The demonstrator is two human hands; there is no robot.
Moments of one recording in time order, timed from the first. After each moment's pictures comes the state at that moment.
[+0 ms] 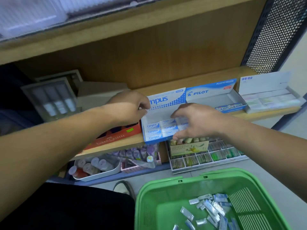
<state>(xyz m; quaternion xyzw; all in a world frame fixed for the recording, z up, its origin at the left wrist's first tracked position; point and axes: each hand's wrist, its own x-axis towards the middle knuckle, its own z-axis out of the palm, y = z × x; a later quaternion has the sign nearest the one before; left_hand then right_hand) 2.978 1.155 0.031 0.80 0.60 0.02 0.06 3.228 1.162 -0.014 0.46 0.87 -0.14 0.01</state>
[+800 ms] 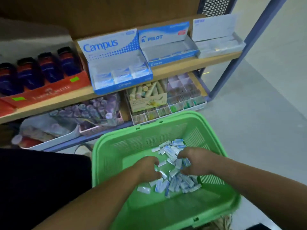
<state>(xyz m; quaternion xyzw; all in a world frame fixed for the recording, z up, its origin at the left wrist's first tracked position) 3.124 0.943 -0.249 0.68 0.55 -0.18 0.44 3.350 0.947 -0.183 0.54 0.74 -0.33 0.22</state>
